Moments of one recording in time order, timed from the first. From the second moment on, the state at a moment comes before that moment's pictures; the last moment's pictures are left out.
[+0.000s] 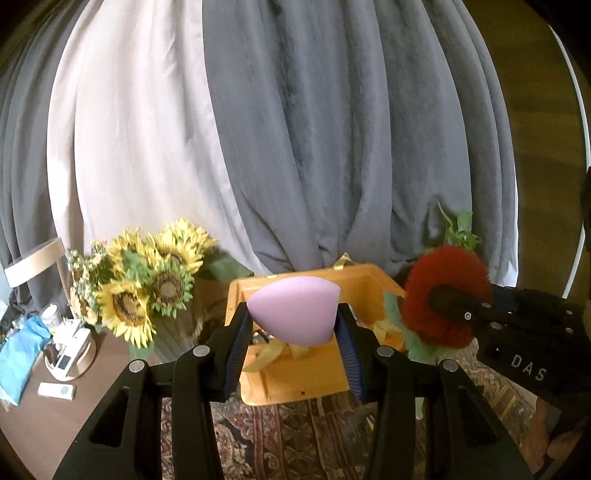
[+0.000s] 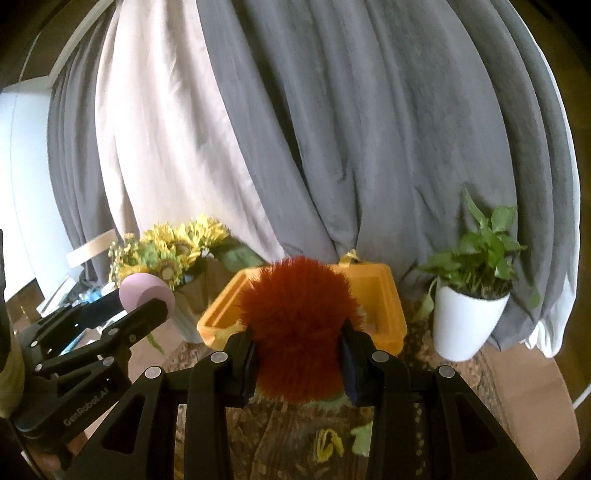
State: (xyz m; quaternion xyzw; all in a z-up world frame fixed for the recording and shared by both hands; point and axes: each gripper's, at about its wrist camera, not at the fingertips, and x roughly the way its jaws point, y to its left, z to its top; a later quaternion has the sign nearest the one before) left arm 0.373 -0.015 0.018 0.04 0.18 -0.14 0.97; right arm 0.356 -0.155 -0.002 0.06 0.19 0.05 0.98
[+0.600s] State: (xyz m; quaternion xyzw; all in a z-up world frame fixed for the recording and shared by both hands) left arm 0.433 -0.021 0.038 0.05 0.15 -0.13 0.98; right arm 0.419 -0.163 0.026 0.05 0.15 0.04 0.99
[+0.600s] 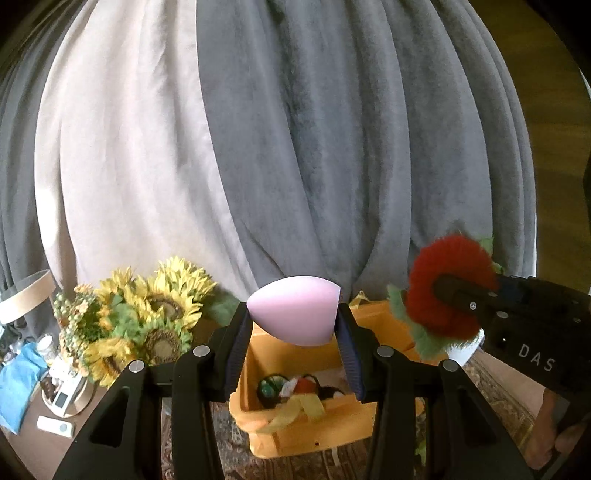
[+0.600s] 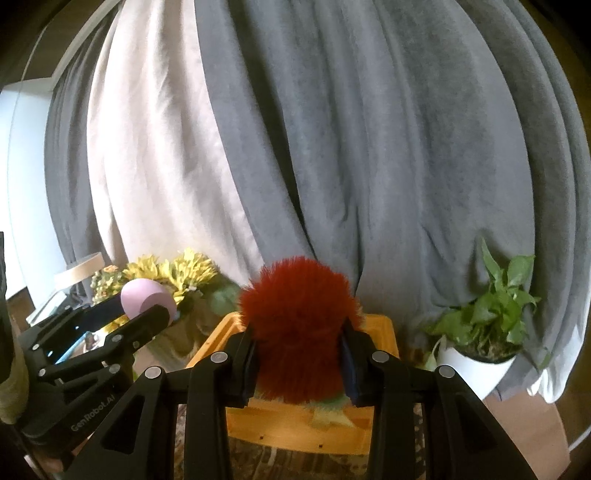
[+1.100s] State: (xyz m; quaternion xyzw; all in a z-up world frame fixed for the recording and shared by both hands) left arm 0.512 -0.037 0.019 0.06 0.18 -0.13 0.97; right arm 0.501 -0.183 -0.001 0.07 0.22 0.03 0.97
